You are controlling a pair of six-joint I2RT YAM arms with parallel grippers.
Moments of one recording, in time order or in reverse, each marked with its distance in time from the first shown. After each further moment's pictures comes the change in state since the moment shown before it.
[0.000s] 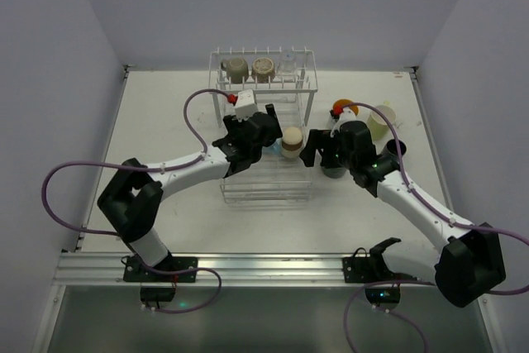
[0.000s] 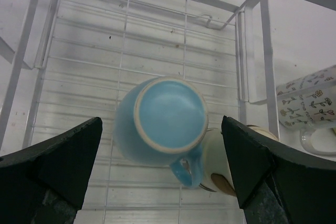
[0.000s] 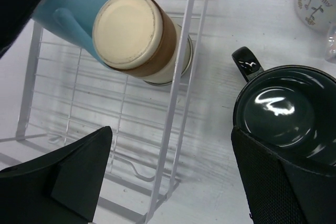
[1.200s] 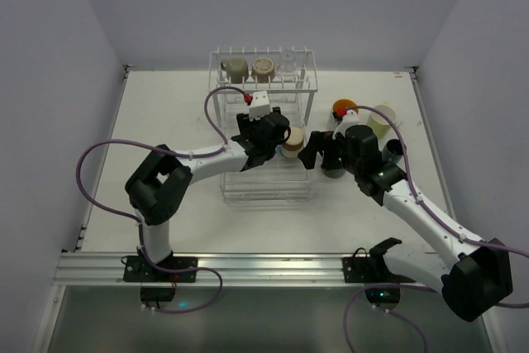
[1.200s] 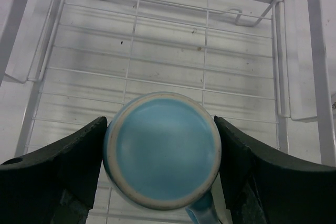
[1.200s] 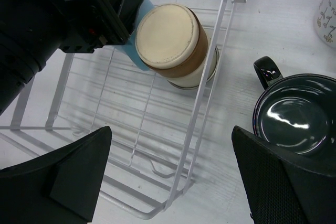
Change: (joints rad) left arm -0.005 0.235 0.141 0.005 -0.116 0.084; right arm 0.024 -0.096 -0.034 0.036 -0.045 0.000
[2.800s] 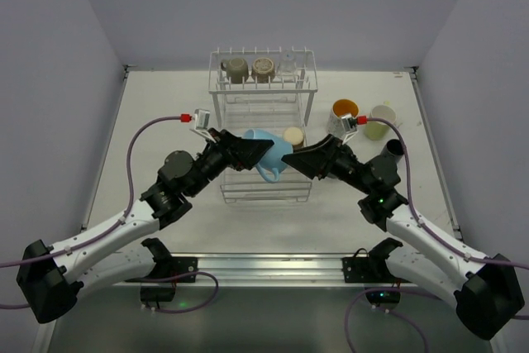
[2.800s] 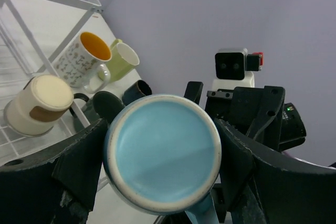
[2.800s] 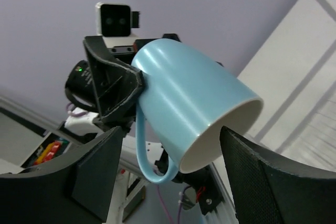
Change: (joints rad) left arm 0.000 -0.953 -0.614 0.423 0.777 -0.209; right arm 0.097 -0.171 -0.260 0.857 -0.407 0.685
